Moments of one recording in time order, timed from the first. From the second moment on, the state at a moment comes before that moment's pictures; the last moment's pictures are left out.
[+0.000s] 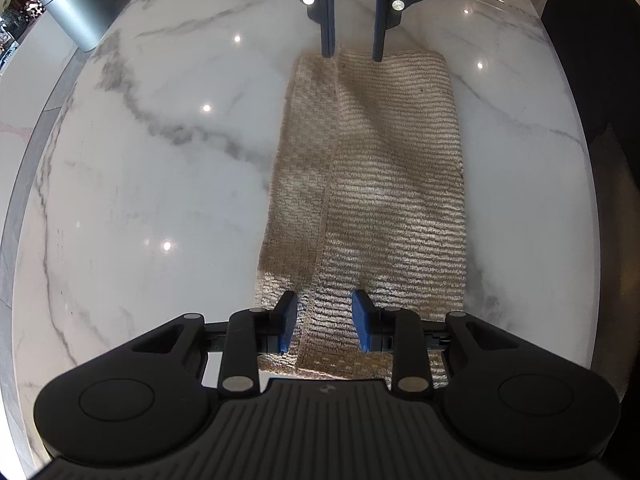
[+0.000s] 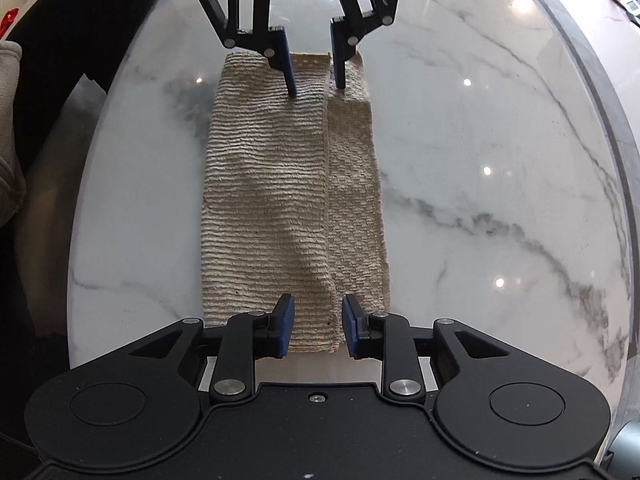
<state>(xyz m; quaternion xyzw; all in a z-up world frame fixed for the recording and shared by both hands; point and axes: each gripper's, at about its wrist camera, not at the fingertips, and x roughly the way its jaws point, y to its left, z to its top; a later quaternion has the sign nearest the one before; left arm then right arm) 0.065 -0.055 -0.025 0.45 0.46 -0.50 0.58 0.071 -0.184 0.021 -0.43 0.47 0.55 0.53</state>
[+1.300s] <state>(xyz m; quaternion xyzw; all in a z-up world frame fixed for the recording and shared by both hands) 0.063 -0.043 -0.027 0.41 0.48 -0.47 0.62 0.002 -0.187 0.093 -0.42 0.40 0.62 0.52</state>
